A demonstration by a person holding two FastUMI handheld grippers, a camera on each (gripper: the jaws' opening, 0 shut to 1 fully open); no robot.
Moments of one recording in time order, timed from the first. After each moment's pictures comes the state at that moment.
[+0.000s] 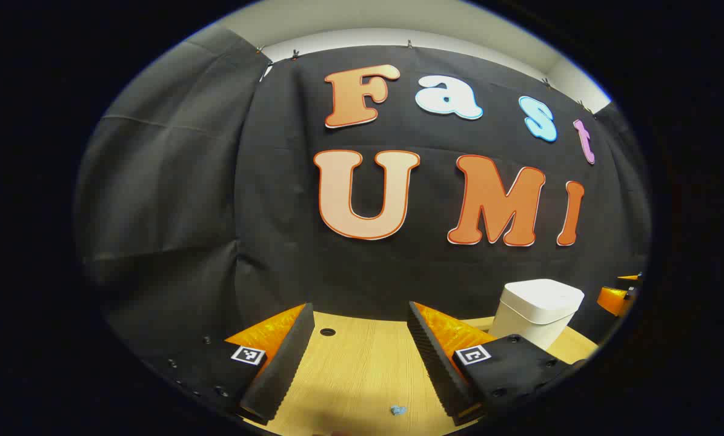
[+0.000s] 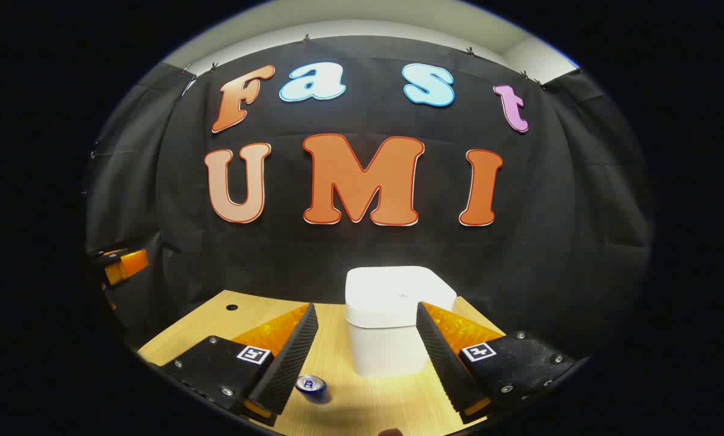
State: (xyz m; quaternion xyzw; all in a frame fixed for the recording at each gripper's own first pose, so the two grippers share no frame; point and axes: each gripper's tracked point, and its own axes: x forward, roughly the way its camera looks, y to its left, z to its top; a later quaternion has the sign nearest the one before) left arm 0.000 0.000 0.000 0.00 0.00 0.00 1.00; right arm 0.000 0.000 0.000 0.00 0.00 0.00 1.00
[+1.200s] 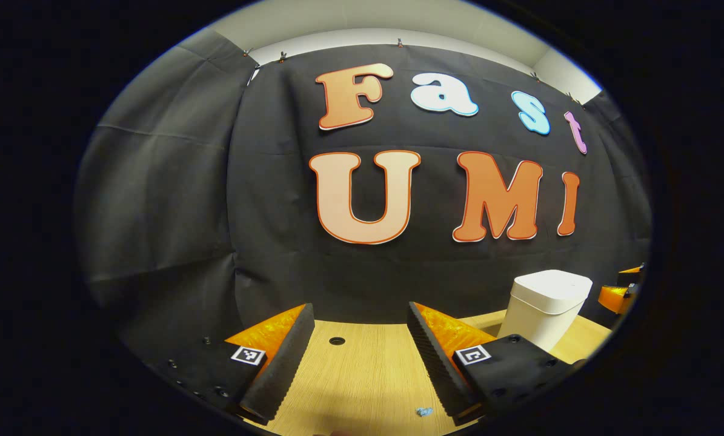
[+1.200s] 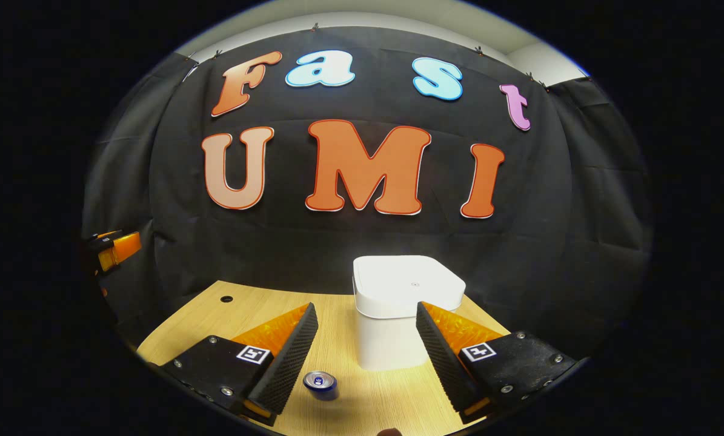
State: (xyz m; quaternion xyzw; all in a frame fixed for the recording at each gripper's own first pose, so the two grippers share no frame) left arm 0.021 0.034 0.004 0.02 -0.01 -0.01 1.00; right arm 0.002 0.029 -0.011 -0.01 0.03 -0.02 1.00
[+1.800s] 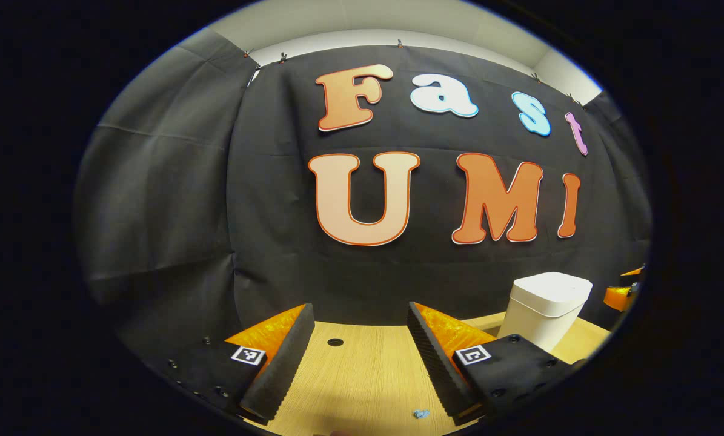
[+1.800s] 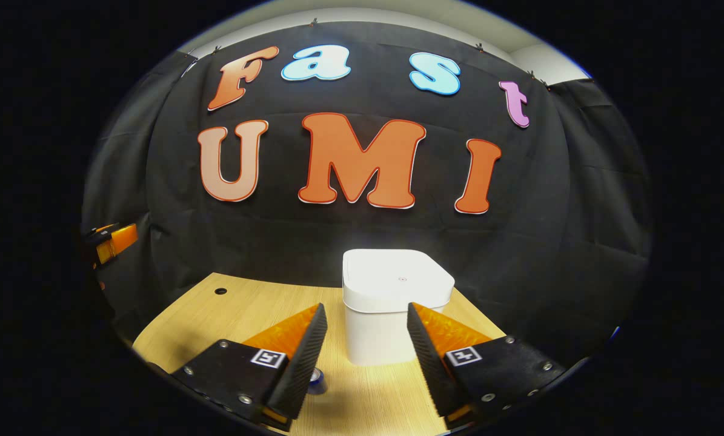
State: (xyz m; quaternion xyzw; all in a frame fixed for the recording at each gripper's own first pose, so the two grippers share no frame) left arm 0.024 0.026 0.004 0.02 -0.01 -0.01 1.00; right arm -0.003 0.009 -0.017 -0.02 0.05 -0.02 1.00
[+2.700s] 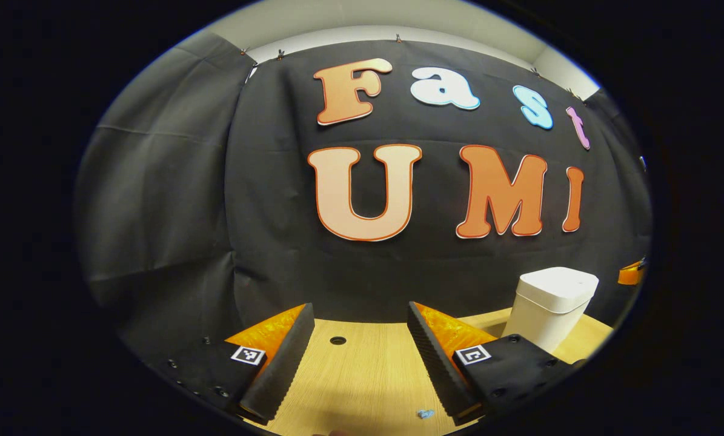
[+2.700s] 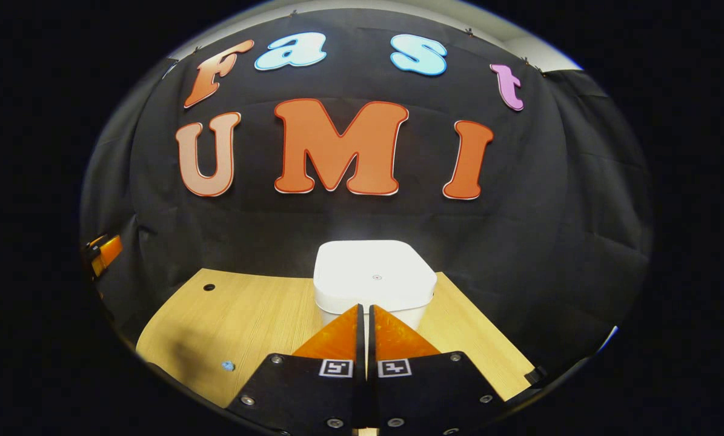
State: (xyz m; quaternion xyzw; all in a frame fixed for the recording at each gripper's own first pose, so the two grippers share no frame) left arm 0.038 0.030 -0.004 0.03 0.00 -0.01 1.00; right arm 0.030 -0.033 -0.014 -0.01 0.10 -0.03 0.99
